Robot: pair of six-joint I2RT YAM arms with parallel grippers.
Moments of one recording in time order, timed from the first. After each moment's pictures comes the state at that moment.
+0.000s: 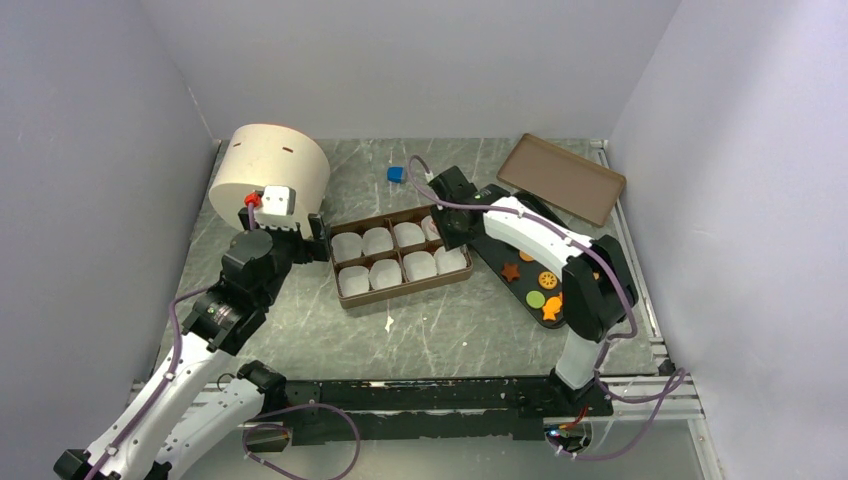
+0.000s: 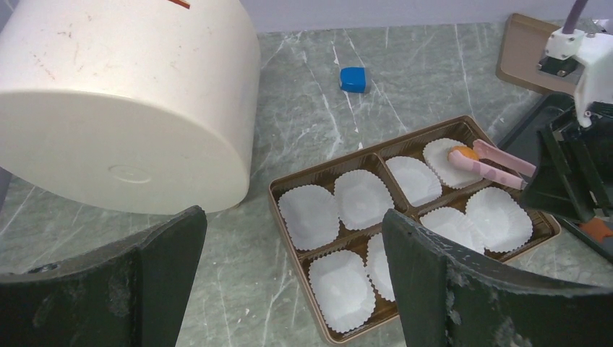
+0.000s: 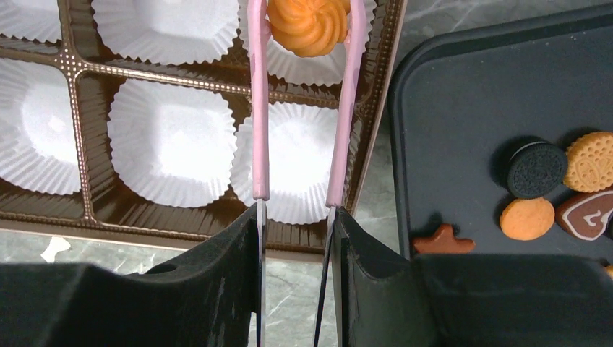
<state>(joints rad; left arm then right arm) -0.51 0.68 0.79 -0.29 -0.35 -0.15 0.64 1.75 1.40 -0.72 0.14 0.18</state>
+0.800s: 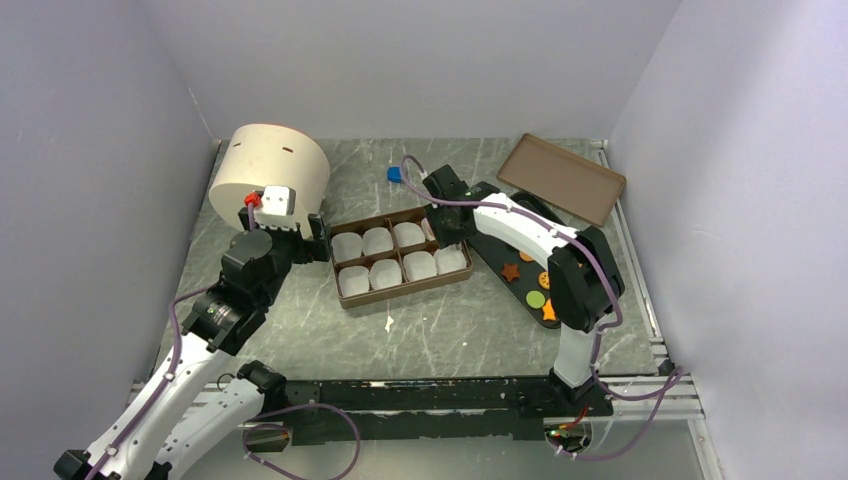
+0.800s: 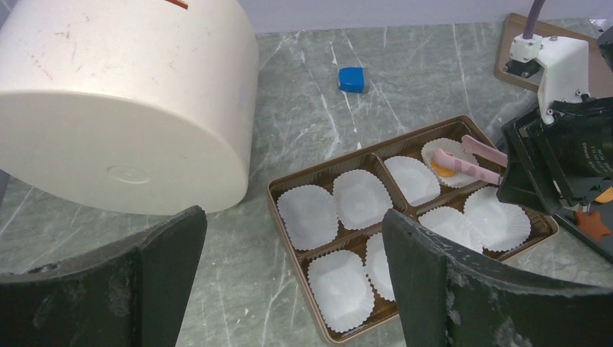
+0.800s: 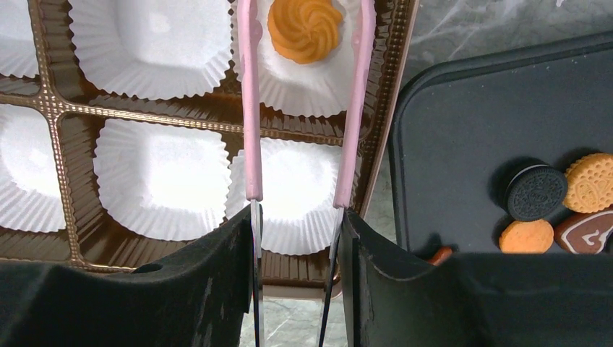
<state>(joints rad) -0.51 0.68 0.79 -0.29 -0.34 -0.15 0.64 1.85 1.46 -0.71 0.17 0.17</state>
